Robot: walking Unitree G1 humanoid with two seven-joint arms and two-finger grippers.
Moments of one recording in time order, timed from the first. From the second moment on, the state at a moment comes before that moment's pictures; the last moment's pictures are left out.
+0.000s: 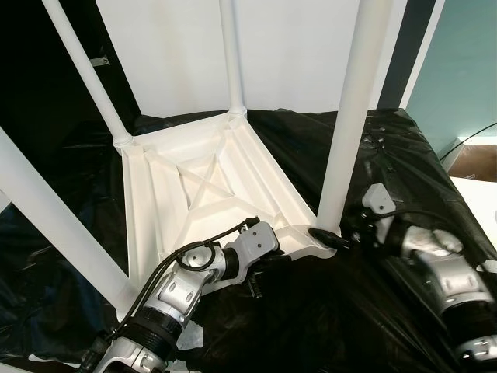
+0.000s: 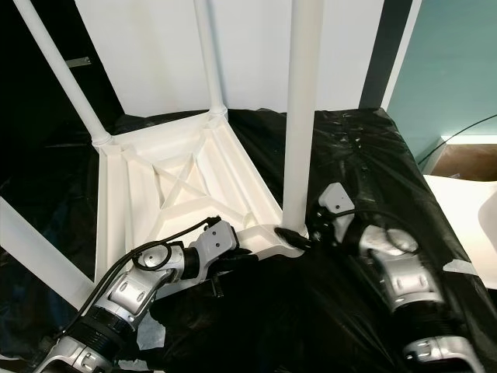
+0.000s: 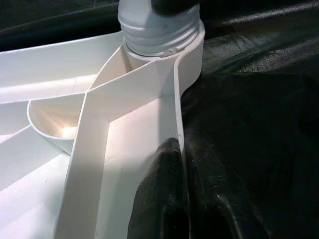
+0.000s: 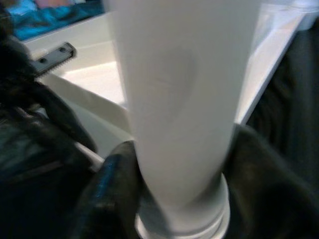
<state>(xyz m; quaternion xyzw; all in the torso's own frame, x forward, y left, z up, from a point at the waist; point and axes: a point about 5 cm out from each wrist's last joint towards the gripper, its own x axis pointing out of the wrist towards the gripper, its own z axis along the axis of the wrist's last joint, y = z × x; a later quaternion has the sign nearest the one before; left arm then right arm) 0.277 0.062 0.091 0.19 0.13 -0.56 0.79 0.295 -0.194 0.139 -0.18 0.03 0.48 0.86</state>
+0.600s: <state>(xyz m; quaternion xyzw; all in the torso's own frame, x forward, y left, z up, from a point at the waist) 0.274 0.065 0.089 0.19 0.13 -0.56 0.79 0.276 -0.179 0.117 -0.03 -0.02 0.39 0.92</state>
